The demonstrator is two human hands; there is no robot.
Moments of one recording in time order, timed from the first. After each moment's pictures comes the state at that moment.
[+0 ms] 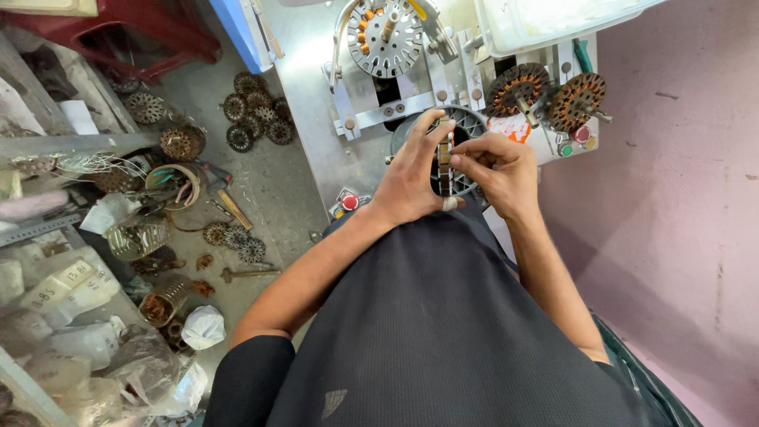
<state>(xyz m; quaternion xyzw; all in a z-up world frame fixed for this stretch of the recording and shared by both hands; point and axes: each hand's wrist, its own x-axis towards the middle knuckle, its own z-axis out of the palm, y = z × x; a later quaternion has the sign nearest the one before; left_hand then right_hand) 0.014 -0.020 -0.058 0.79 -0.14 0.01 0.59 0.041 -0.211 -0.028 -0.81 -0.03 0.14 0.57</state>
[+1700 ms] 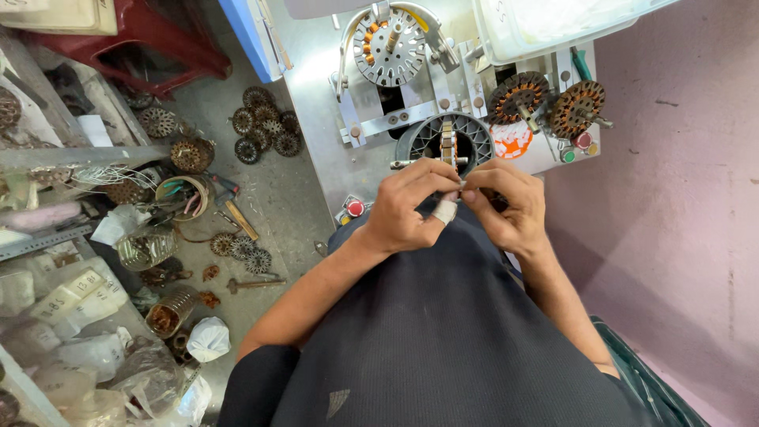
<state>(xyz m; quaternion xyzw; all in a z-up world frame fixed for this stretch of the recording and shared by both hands) -0.003 0.000 0.013 0.73 -0.19 0.12 0.65 0.015 -0.200 0.034 -0.83 -0.25 0.01 0.49</state>
